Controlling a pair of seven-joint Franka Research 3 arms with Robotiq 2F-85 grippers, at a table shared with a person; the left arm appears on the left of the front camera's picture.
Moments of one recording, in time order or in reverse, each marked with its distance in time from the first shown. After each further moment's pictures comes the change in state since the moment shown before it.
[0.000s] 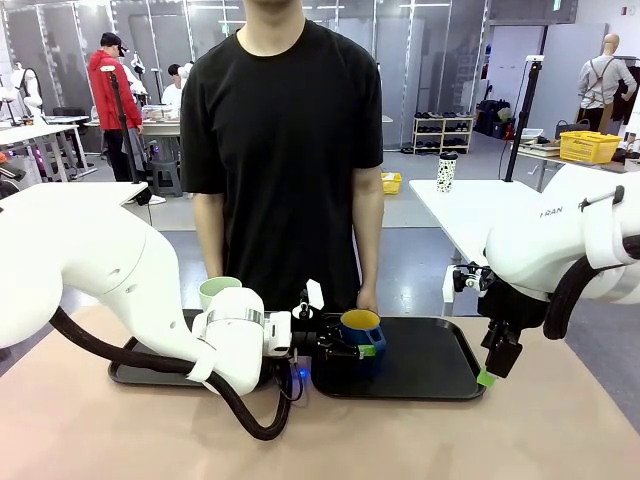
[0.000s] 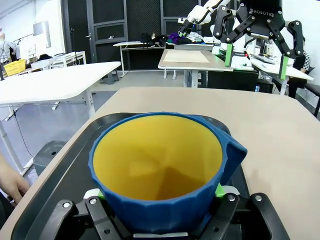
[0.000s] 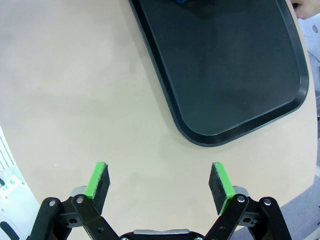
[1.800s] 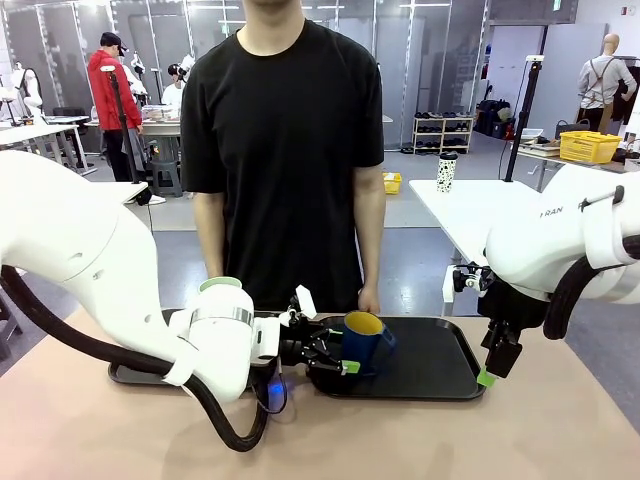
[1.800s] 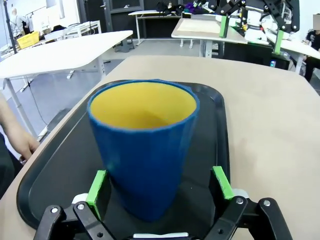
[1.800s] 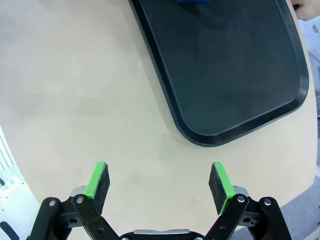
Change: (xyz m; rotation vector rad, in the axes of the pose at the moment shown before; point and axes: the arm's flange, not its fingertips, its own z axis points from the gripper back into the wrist) left arm 0.014 -0.041 0.041 0.103 0.174 -0.004; right arm 0.000 0.000 0.000 0.000 0.000 0.000
